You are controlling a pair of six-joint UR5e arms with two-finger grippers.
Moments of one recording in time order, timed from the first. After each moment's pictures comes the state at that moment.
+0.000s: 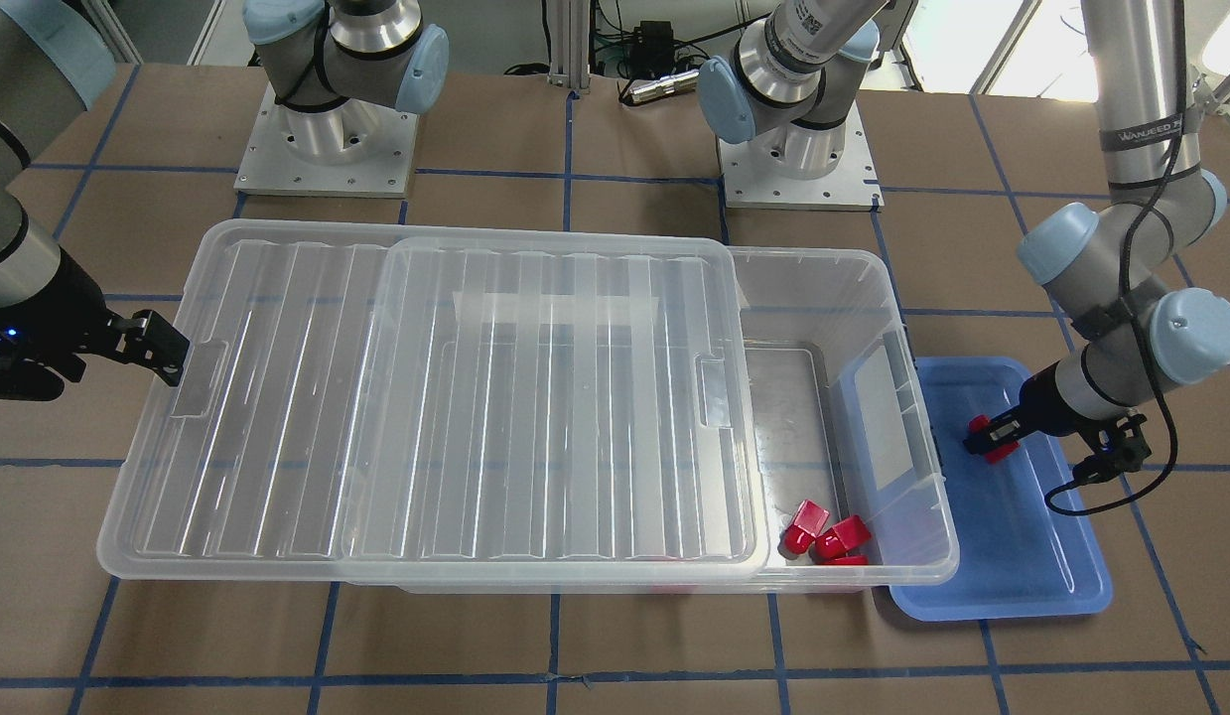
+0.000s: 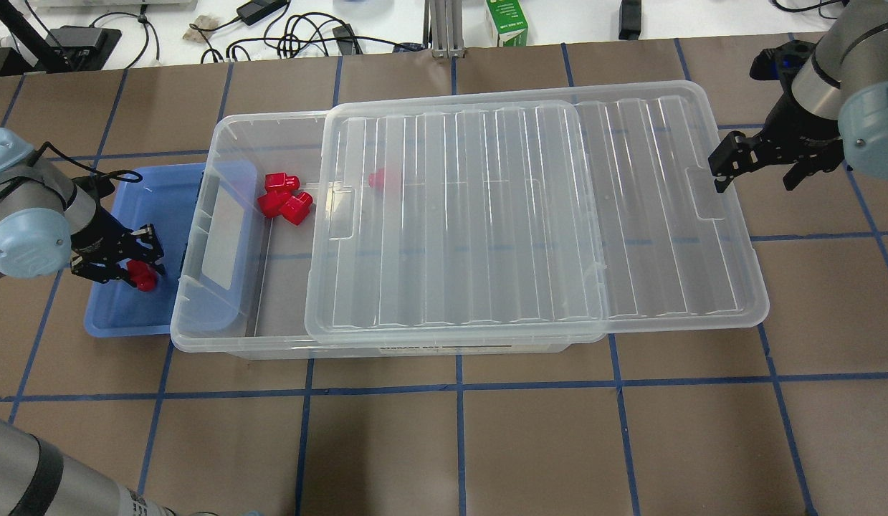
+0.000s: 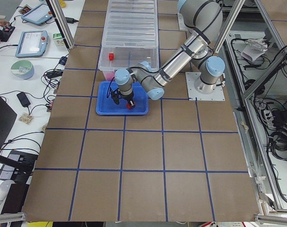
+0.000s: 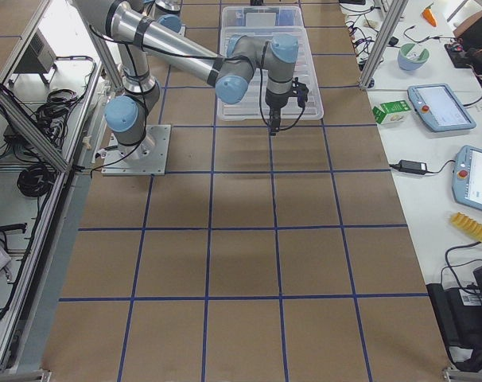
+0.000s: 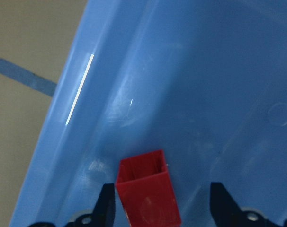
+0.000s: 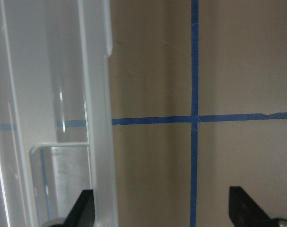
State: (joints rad) left arm -1.02 -1.99 -1.88 -0.95 1.58 0.09; right arm 1.26 -1.44 1.77 -1.90 -1.60 -0.30
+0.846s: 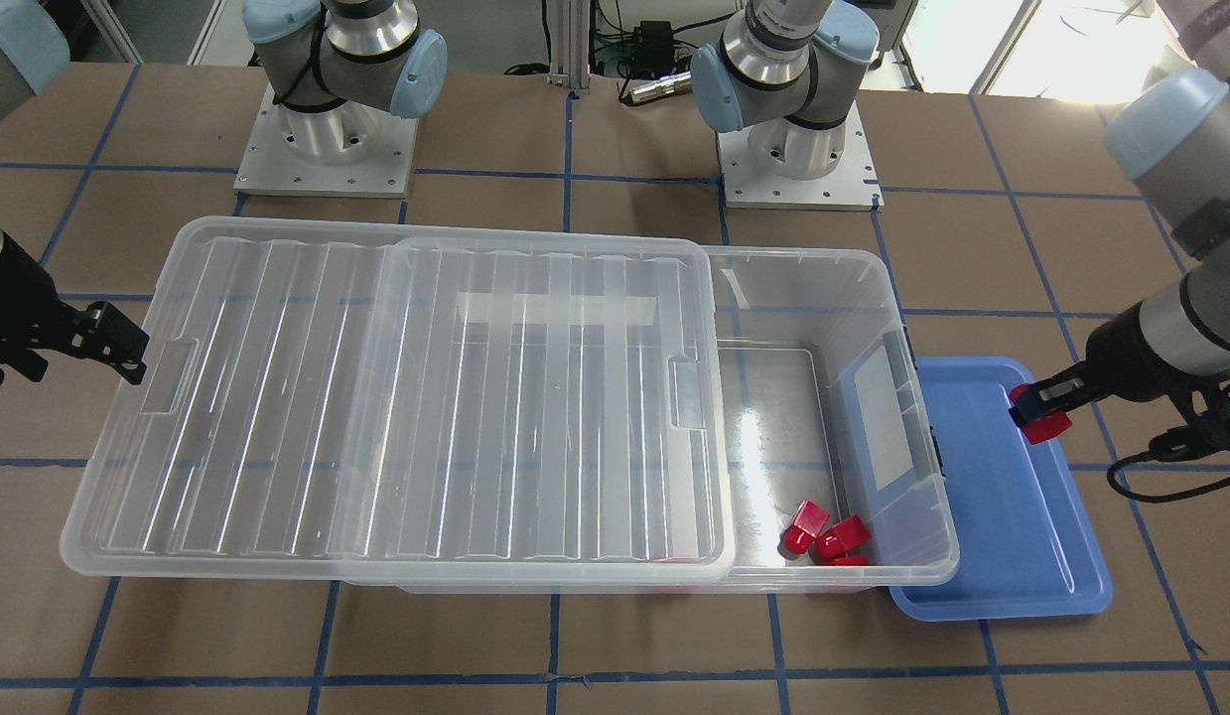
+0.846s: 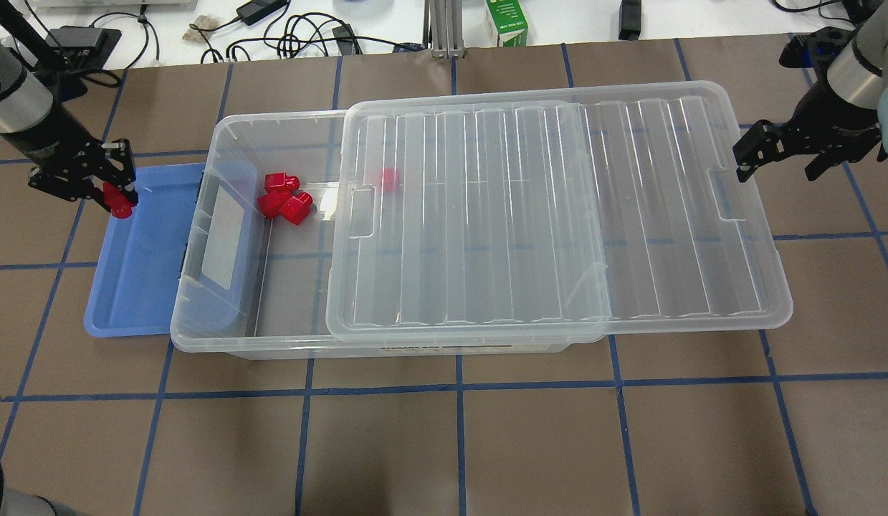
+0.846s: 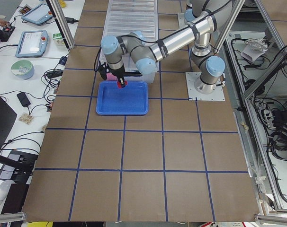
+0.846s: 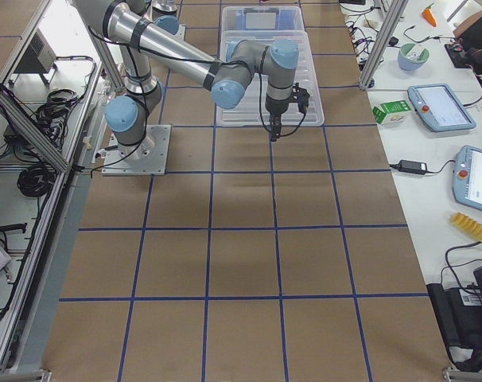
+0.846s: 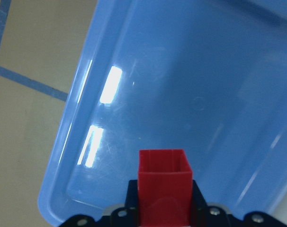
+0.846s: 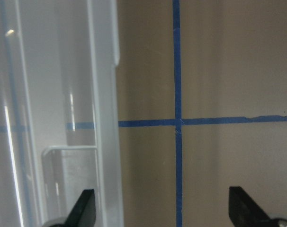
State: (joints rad) left arm -1.20 -1.83 -1.54 -1.45 1.57 0.10; right arm 1.21 -1.45 1.70 -1.85 -1.54 -0.33
